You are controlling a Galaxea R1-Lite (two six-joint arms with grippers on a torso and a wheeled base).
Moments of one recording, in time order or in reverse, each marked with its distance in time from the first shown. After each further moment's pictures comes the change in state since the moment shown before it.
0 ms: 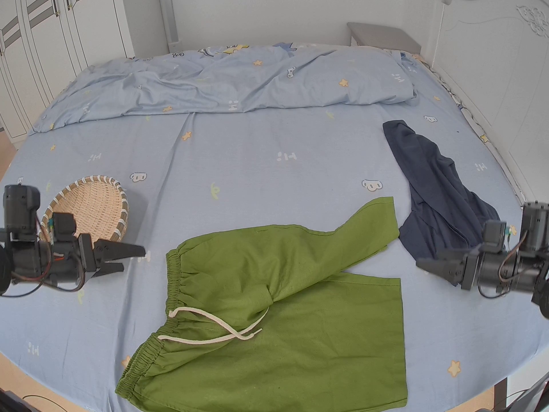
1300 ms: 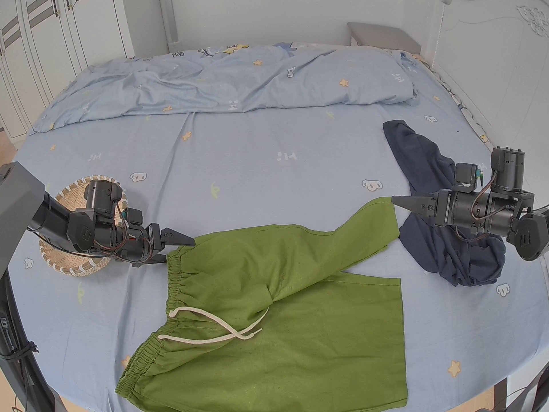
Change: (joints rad) left arm -0.103 0.628 -0.459 -0.006 0.073 -0.002; right arm 0.024 0.224 -0.450 0.111 -0.010 -0.003
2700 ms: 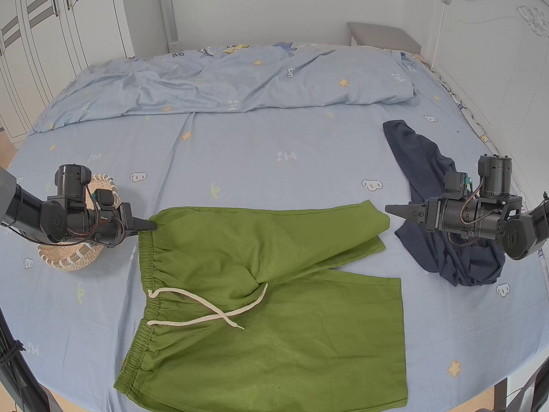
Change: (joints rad) left arm 0.109 -0.107 0.015 -0.044 0.000 0.006; right arm -0.007 0.087 -0.033 0.009 -0.001 0.003
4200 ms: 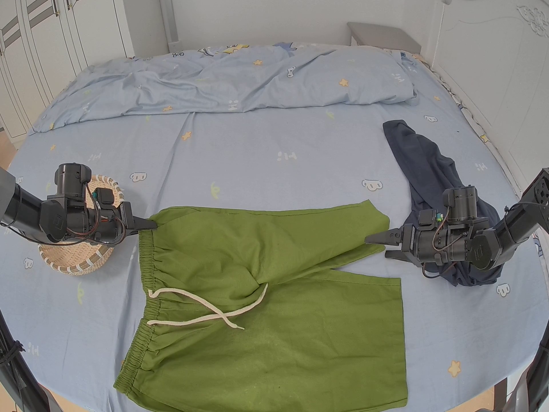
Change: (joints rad) left arm -0.005 -0.008 0.002 0.000 0.000 0.000; right arm 0.020 0.237 -0.055 0.064 0.078 0.350
